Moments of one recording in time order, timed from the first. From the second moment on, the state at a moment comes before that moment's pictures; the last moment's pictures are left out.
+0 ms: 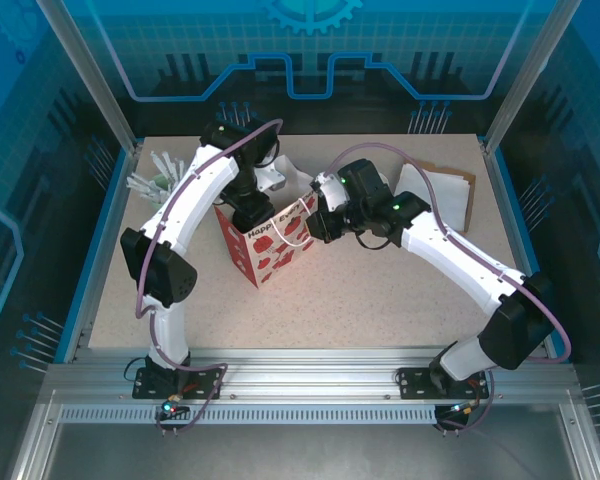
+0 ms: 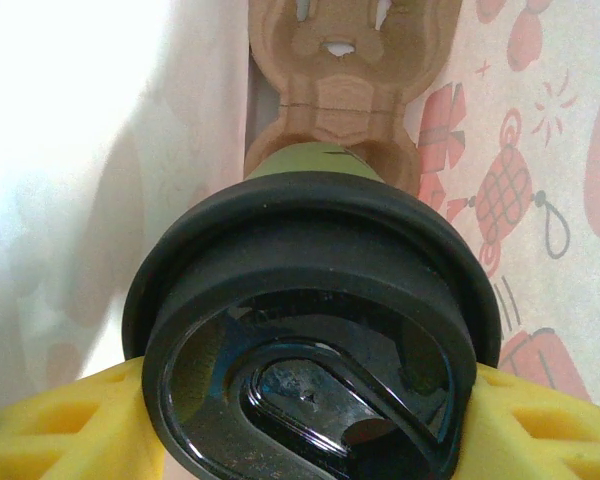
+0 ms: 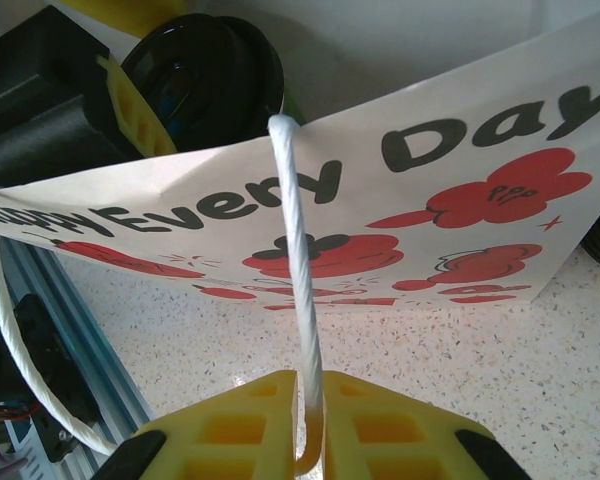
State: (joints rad) left arm -0.41 1.98 2.16 -1.70 -0.01 0.25; right arm 0.64 1.49 1.36 -0.65 -0.34 0.21
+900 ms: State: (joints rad) left arm -0.41 1.99 2.09 -1.66 -0.01 0.25; right arm 0.65 1.52 1.37 -0.65 -0.34 0.21
